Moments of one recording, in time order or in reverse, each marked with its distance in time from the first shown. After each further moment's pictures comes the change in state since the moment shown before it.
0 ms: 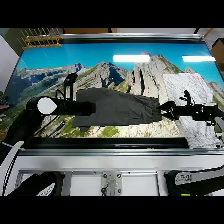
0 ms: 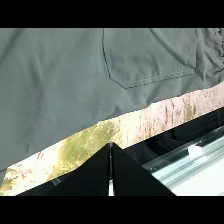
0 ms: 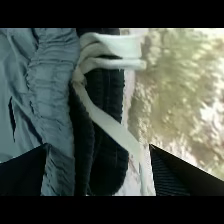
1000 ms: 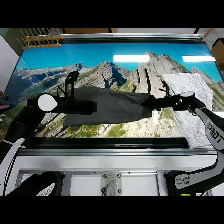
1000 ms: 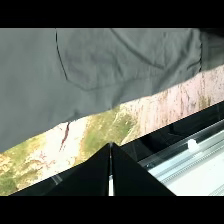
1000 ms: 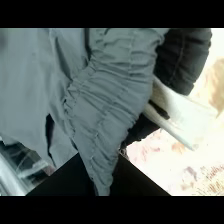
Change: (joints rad) left arm -0.003 -0.017 0.032 0.001 -0.031 -0.001; right arm 0.282 -0.022 0.166 0.085 -0.060 0.042
